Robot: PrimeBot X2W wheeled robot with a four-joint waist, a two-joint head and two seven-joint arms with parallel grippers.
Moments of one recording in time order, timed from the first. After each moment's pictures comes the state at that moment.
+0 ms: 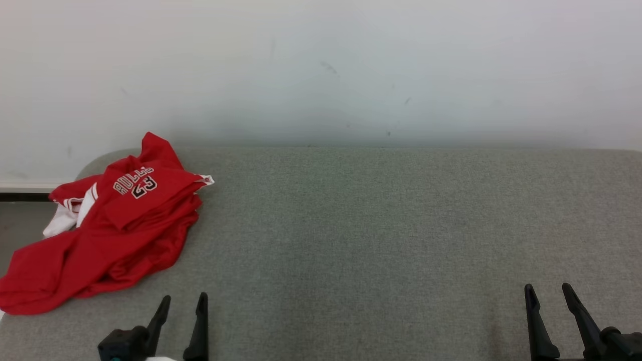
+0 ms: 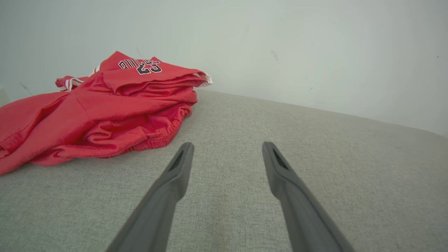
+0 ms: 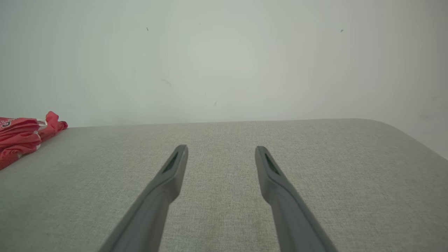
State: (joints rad) left arm -0.04 0.09 -0.04 0.29 -0.24 -0.07 -0.21; right arm -0.01 -0.10 0.02 0.22 0.29 0.13 -0.21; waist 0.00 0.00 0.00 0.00
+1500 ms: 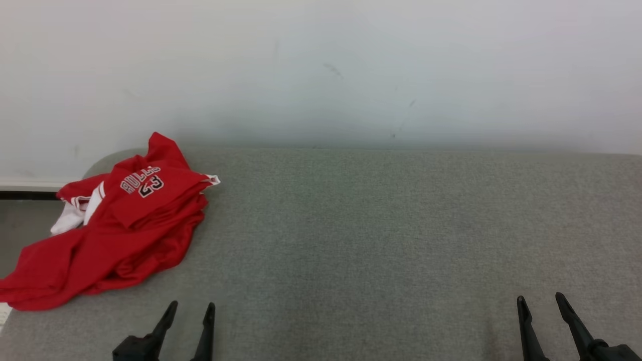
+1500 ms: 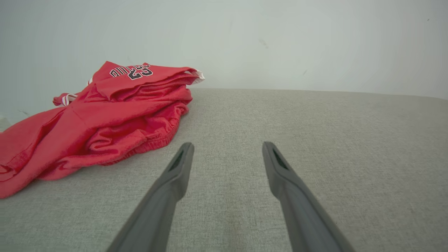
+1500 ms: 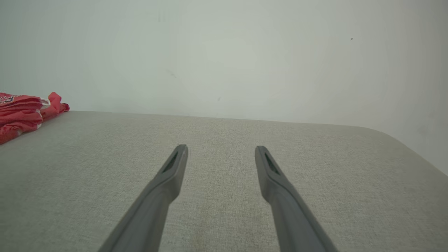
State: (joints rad) left arm -0.04 0.08 -0.01 0.34 -0.07 -0.10 -0.26; right arm 0.02 -0.09 0.02 0.24 0.19 0.13 -0.26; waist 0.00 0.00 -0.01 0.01
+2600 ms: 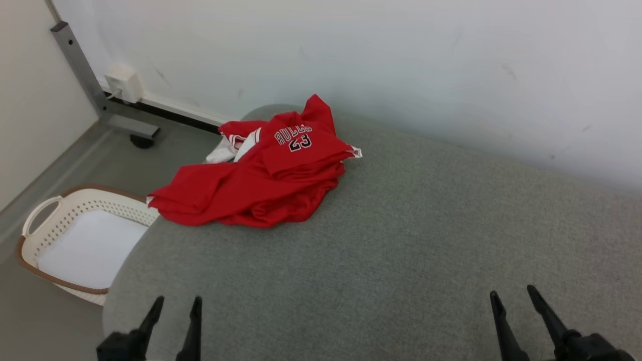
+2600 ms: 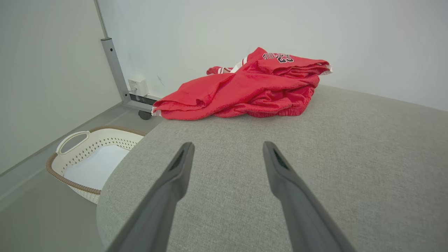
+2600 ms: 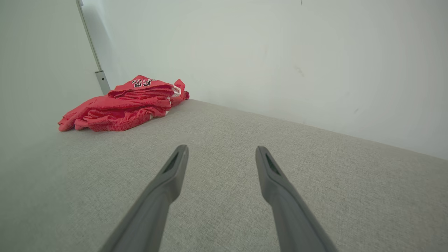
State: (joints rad) left arm -0.02 0.09 0.02 0.33 -0.09 -0.10 -0.26; right arm -0.02 -0.08 0.12 0.27 0.21 0.13 -0.26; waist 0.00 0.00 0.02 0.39
